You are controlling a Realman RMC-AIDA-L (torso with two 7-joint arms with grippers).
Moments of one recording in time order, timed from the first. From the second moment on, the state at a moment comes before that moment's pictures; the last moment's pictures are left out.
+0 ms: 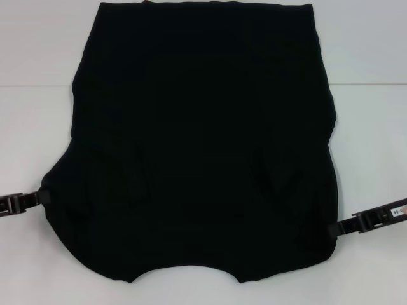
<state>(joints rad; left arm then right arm) -0.45 -2.07 0.19 0.83 2.41 1.53 -1.92 0.68 1.94 -0.89 -0.59 -2.35 -1.45 2.22</state>
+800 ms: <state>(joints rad) -0.31 -2.08 -0.06 0.83 2.39 1.91 -1.91 0.41 1.93 -0.40 -0.59 -2.34 -1.67 1.83</state>
